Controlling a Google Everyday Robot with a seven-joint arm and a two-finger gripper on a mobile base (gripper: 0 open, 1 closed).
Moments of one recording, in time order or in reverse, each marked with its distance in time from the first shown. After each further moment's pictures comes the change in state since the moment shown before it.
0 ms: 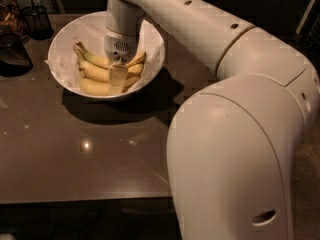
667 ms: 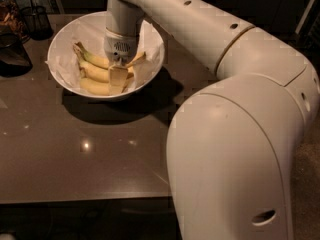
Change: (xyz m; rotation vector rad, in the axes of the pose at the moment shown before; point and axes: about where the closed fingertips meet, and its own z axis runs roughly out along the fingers) arm 0.000 0.000 0.000 0.000 0.000 0.000
